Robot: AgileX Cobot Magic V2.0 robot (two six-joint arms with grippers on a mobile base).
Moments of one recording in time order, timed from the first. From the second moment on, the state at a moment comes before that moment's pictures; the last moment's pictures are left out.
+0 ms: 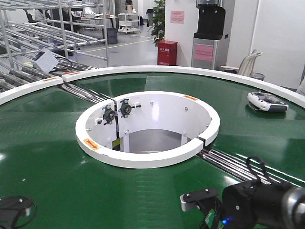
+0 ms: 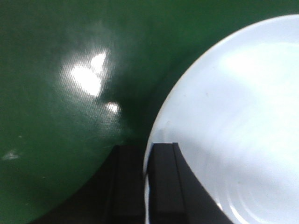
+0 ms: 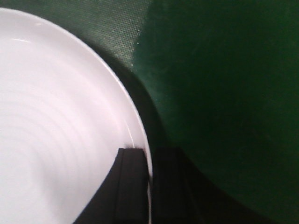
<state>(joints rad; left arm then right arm) -0.12 1.52 -0.80 -0.03 0.60 -0.12 0.44 1.77 -1.09 0.08 0.67 -0.01</state>
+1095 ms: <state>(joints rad) -0.12 0.67 -0.79 -0.31 0.63 0.09 0.45 0.74 -0.99 -0.21 0.94 0.25</state>
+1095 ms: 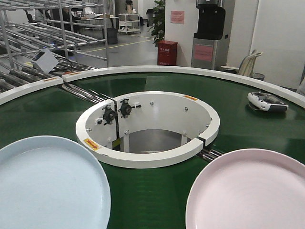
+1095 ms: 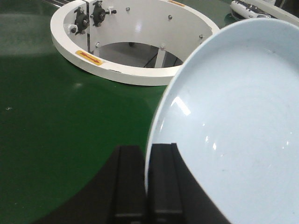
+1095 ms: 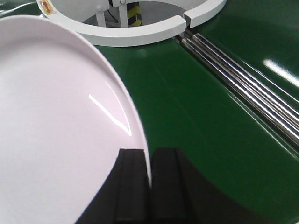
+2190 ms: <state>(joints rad) -0.12 0.67 -0.79 -0.31 0.62 0.10 0.45 0.73 -0.99 -0.21 0.94 0.26</state>
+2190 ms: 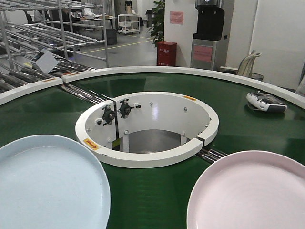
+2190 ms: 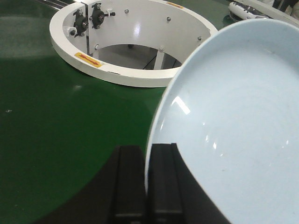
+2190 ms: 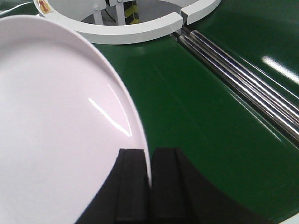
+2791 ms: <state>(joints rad) -0.12 0.67 -0.79 -0.31 0.62 0.10 0.45 0.73 -0.99 -0.21 0.94 0.26</state>
